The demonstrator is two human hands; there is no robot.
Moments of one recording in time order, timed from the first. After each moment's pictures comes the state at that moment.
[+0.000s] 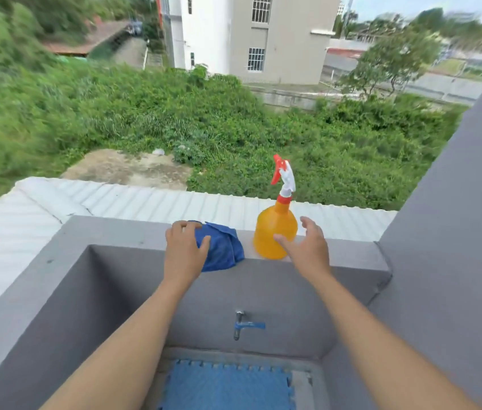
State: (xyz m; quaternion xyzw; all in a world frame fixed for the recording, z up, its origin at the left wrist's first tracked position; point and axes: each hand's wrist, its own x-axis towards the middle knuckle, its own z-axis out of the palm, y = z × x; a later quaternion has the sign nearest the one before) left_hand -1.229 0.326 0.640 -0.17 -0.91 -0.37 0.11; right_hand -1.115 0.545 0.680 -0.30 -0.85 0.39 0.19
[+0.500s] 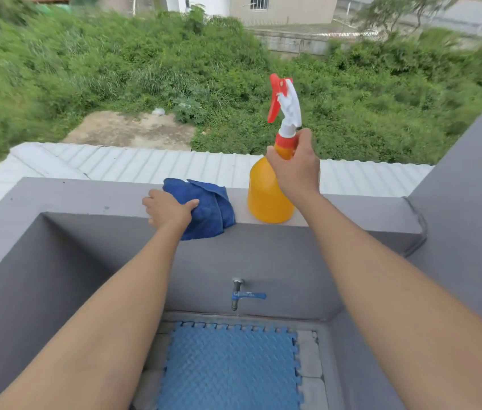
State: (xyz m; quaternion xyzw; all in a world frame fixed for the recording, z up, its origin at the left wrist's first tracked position) left_hand -1.309 0.388 0.569 0.14 -0.92 -0.36 -0.04; right_hand -1.210 0.584 0.652 -0.24 -0.82 0.43 0.30
